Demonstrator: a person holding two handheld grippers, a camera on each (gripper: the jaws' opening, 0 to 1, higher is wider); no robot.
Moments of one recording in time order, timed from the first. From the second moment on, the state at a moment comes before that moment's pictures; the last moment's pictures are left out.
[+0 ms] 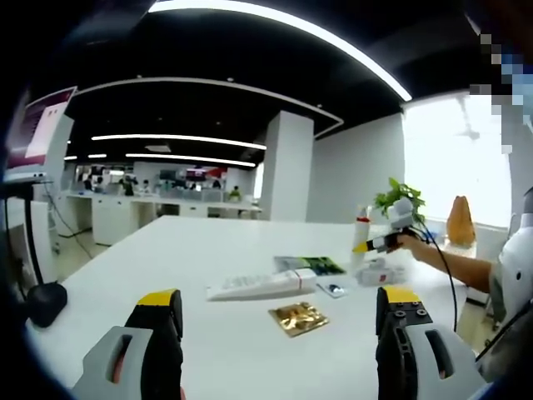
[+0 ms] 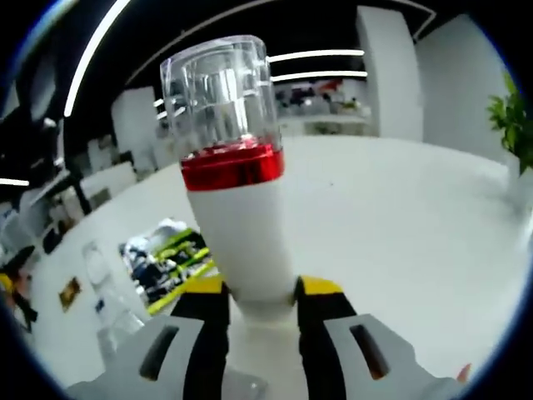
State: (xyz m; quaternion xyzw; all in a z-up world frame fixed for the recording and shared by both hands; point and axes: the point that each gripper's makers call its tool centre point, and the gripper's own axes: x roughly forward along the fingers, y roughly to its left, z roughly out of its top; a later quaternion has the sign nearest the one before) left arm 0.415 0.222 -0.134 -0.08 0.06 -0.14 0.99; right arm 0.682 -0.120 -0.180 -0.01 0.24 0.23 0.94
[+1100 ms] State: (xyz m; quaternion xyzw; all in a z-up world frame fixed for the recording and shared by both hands) left arm 0.450 0.209 -0.107 -0.01 0.04 -0.19 0.98; right arm 0.671 -0.096 -0.140 0.01 0.14 0.40 0.91
